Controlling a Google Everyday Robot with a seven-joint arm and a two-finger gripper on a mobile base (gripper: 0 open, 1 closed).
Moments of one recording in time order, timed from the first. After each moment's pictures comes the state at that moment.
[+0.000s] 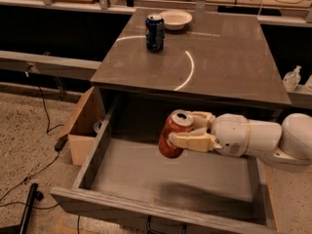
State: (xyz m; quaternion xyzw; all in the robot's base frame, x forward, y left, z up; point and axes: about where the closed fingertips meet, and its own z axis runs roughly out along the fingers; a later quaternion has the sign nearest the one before) arm 0.464 -0.065 0.838 -0.42 0.60 0.45 0.52
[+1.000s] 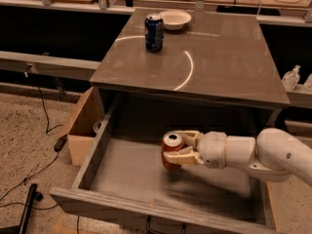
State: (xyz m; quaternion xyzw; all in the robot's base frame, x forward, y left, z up) arm 0.490 -0.056 0.721 -0.46 0.66 0.34 0.49
